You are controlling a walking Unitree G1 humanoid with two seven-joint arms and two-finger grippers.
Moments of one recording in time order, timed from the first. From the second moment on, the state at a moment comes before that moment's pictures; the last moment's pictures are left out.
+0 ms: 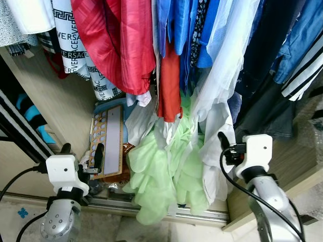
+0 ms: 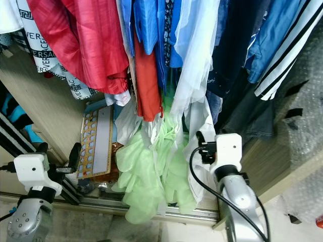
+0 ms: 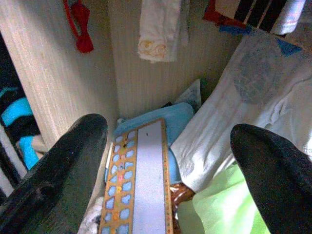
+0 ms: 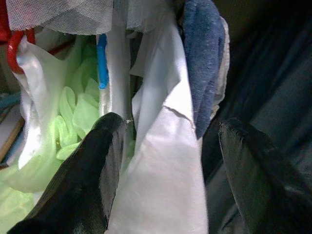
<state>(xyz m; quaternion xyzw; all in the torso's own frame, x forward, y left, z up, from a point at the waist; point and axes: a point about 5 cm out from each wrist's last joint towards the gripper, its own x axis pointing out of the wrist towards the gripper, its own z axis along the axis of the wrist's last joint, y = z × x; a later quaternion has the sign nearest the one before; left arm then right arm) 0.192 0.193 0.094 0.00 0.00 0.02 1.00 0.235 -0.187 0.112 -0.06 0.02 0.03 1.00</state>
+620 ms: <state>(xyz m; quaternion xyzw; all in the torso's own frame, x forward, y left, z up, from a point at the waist) 0.189 0.192 0.095 -0.01 -0.02 0.06 1.00 0.254 -0.179 0.120 -0.07 0.01 0.07 0.99</state>
